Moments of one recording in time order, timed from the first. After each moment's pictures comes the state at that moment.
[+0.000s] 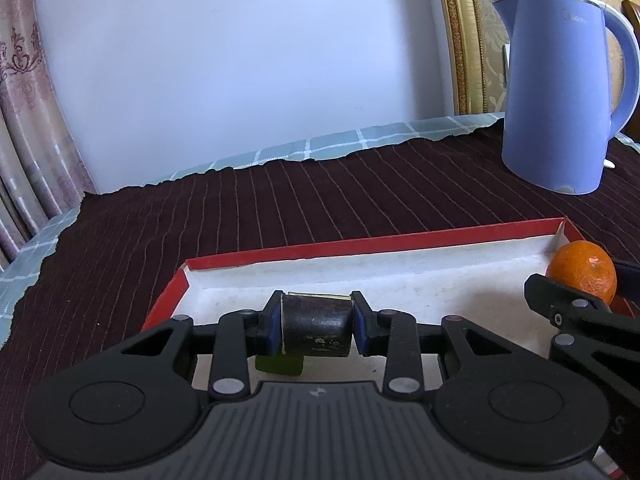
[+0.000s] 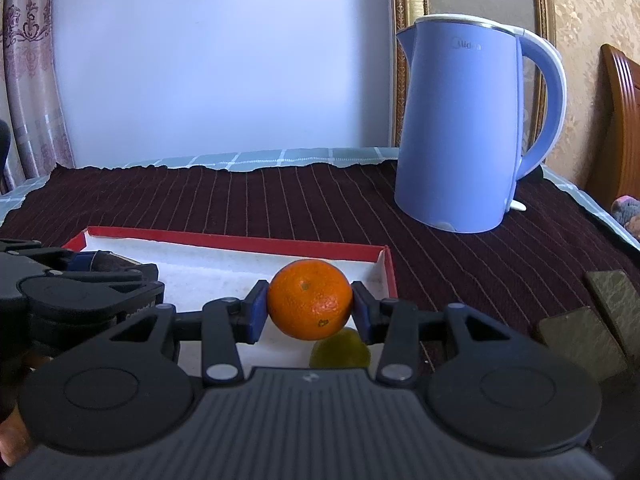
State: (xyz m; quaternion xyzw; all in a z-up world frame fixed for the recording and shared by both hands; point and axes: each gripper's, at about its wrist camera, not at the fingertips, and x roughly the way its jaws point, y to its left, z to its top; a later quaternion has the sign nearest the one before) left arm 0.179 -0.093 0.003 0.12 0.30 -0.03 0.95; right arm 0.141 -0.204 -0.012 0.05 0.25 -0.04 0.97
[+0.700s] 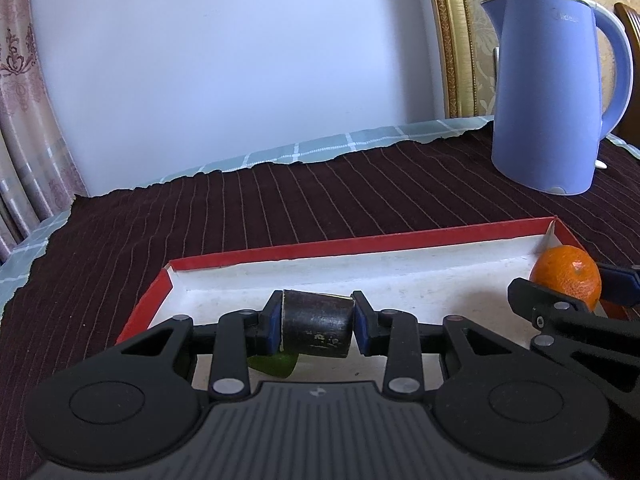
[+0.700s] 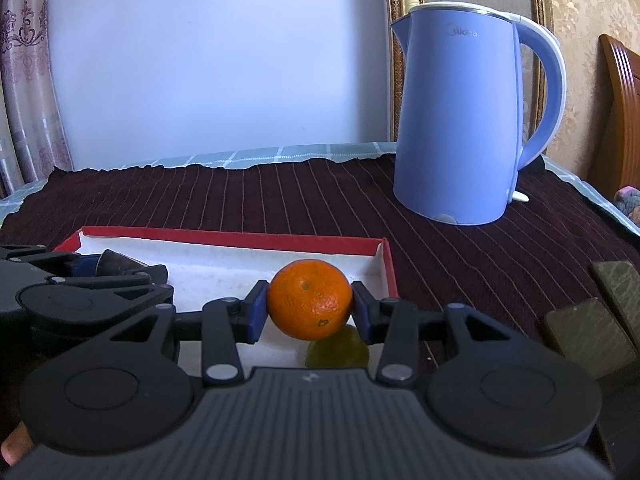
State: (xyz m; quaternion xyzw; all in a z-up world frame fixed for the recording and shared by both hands) left arm 0.177 -0.096 -0.001 0.12 0.29 -0.04 0.95; right arm 0.145 -0.208 -0.019 0.06 0.25 -0.03 0.97
